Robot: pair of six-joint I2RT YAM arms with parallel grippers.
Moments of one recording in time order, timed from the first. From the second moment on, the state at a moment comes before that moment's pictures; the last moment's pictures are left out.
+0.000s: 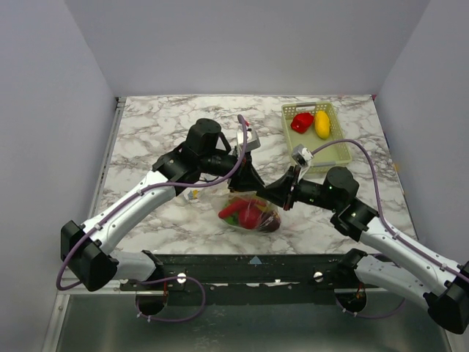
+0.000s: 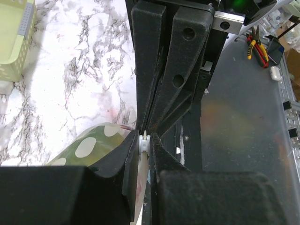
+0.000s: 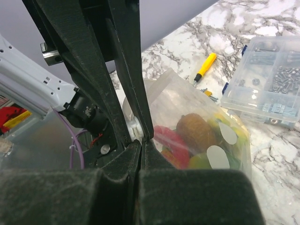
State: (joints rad) left arm -0.71 1.30 1.23 -0.36 0.88 -0.06; right arm 0.71 0.87 0.62 0.20 -0.50 0.38
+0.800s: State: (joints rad) left arm -0.71 1.24 1.13 -0.40 0.87 -0.07; right arm 0.71 0.82 0.52 0.31 -0.37 0.54
